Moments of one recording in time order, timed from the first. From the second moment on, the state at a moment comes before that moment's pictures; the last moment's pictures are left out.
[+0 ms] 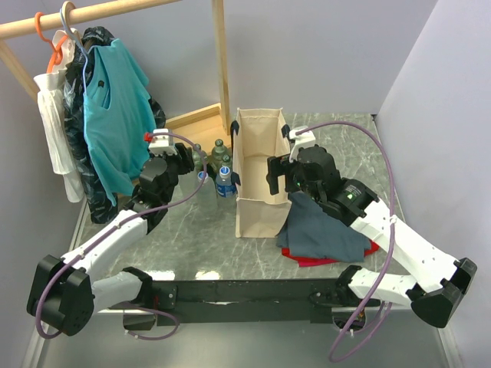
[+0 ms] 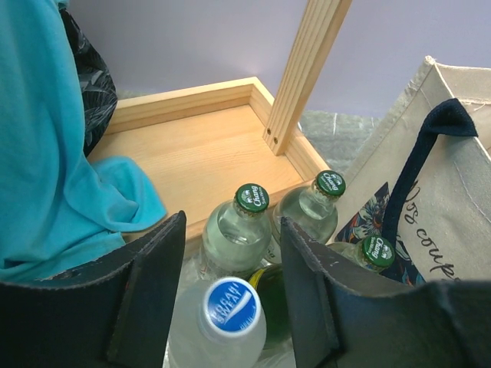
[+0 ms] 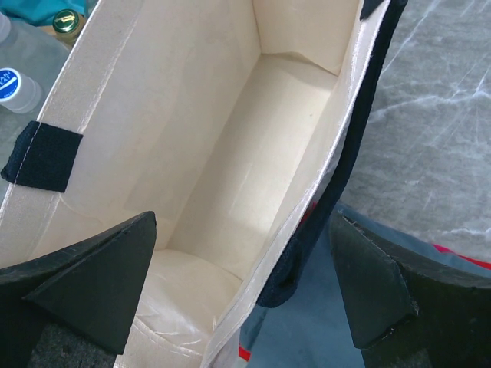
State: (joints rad) left arm -0.43 1.11 0.67 0.40 -0.34 -0.24; right arm 0.74 1.09 1.15 -0.56 0.28 0.25
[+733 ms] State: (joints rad) left arm -0.43 1.09 0.80 0.28 -0.28 -0.23; right arm 0.75 1.06 1.15 -0.54 0.33 0.25
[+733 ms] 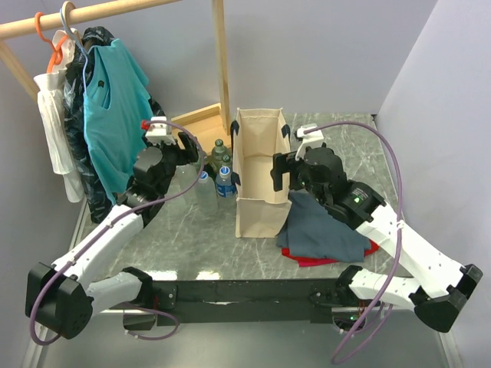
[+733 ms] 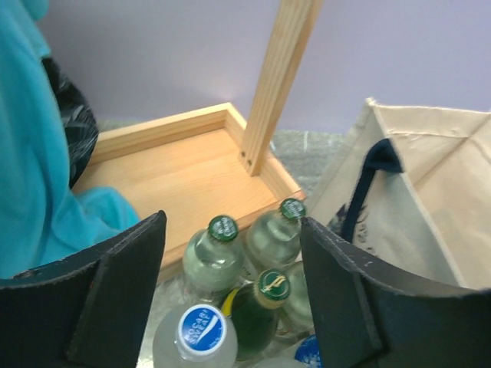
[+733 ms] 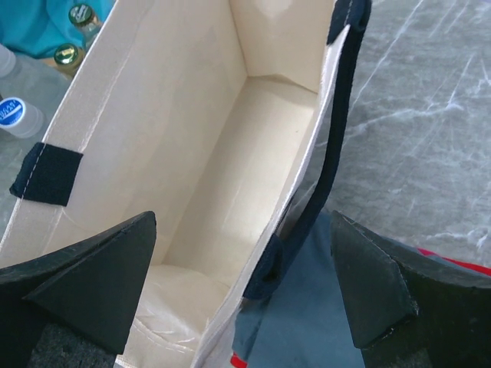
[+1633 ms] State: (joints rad) left arm -0.43 1.06 1.07 0.04 -0.02 -0.22; right arm 0.75 1.01 1.15 -0.49 0.44 0.22
